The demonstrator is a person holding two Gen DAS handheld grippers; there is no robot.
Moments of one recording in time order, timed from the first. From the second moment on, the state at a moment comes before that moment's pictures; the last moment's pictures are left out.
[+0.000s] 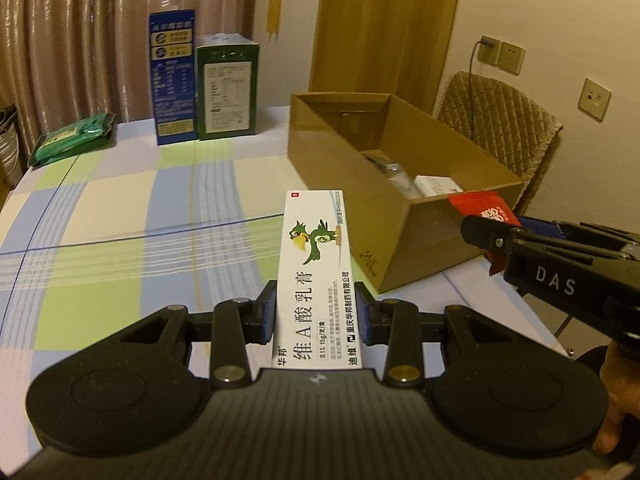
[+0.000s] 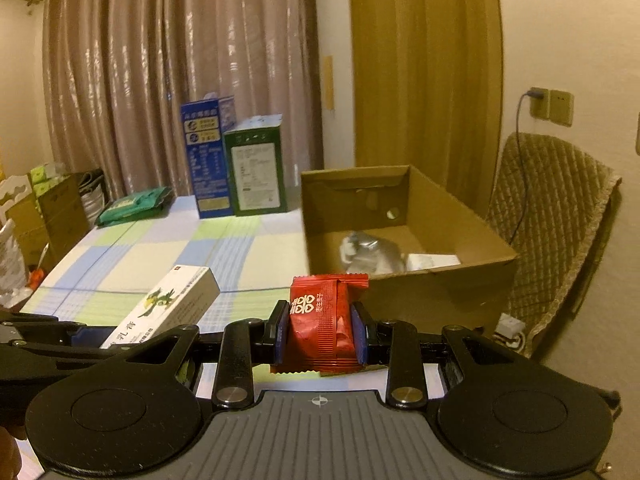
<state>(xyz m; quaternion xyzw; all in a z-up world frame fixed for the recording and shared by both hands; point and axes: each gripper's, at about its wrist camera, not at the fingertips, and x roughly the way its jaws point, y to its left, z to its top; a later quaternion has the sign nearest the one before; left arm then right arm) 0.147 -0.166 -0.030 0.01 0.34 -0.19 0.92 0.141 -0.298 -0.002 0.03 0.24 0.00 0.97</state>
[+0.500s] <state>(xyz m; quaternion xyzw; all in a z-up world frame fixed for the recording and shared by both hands) 0.157 -0.210 -0.005 0.02 0.32 -0.22 0.92 0.144 -0.343 0.017 0.05 0.22 -0.03 0.97</state>
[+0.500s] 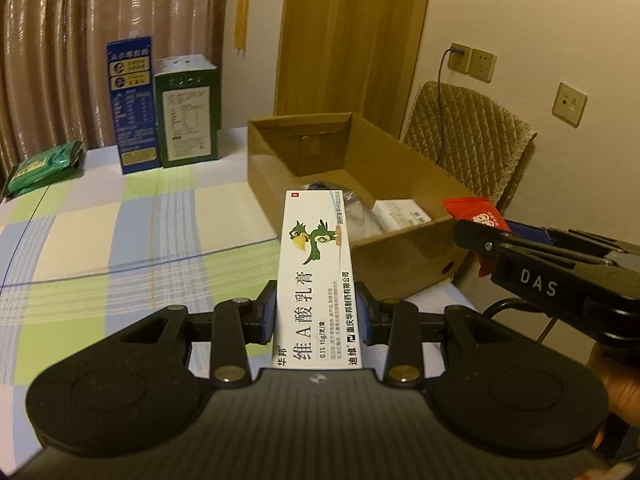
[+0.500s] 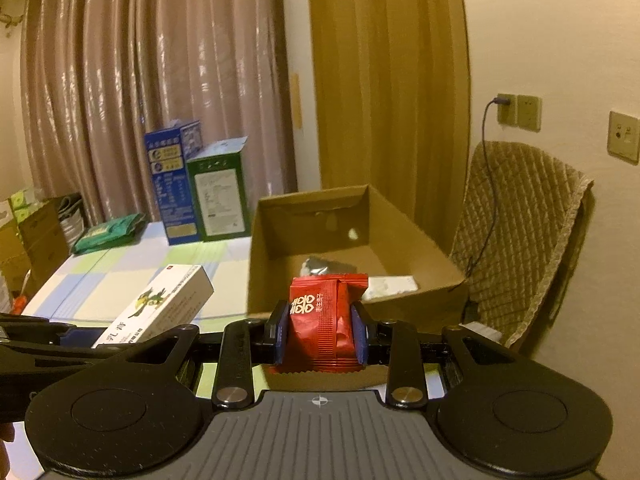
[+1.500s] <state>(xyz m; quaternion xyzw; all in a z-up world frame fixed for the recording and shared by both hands) 0.227 -0.269 0.016 0.00 0.31 -0.25 0.92 0.216 -0.400 0.031 0.04 0.23 -0.03 0.97</state>
